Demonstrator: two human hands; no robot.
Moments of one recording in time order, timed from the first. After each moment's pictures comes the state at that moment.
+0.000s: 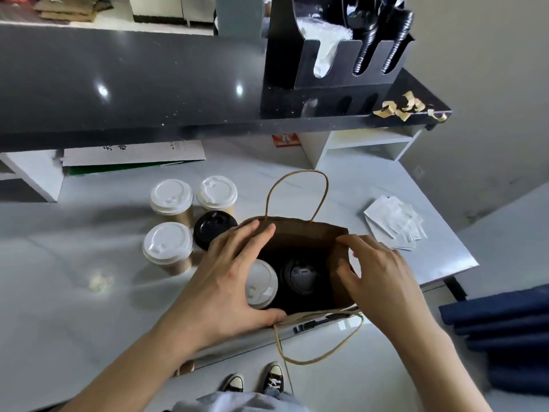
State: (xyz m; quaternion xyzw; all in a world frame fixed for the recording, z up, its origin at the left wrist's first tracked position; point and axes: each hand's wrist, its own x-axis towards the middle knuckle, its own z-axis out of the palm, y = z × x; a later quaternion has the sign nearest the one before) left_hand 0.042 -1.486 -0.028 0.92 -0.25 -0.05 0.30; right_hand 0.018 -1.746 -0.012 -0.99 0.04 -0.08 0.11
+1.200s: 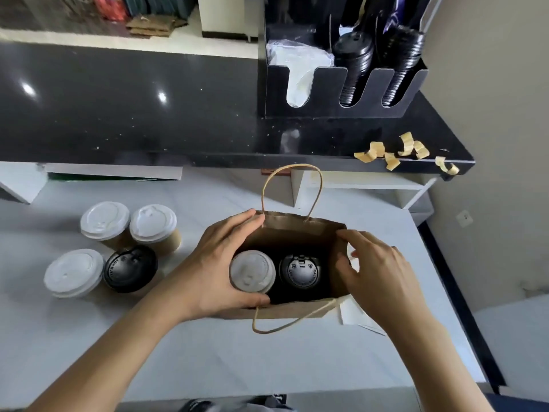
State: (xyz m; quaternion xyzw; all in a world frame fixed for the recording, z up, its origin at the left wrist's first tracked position) left_hand 0.160 -1.654 -0.018 0.93 -0.16 -0.04 0.32; right_hand 0.186 -1.932 -0.016 -0.98 -0.08 -0.06 0.16
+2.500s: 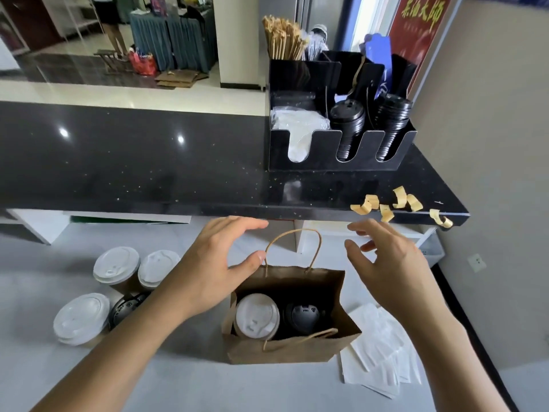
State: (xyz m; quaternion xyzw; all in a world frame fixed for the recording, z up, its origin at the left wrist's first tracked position) left_hand 0.203 -1.659 0.051 0.93 -0.12 0.11 0.34; right_hand 0.249 -1.944 0.048 -0.96 -0.09 -0.13 0.25
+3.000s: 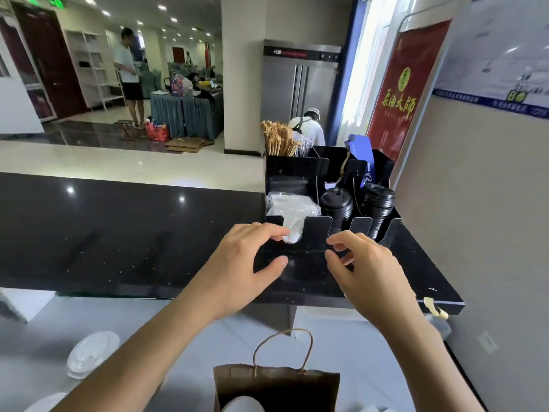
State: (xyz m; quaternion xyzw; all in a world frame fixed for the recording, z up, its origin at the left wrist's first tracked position) left_hand 0.293 -1.680 0.139 0.91 -0.16 0.18 0.33; right_hand 0.336 -1.914 0.130 -0.93 -0.15 -0.20 0.26
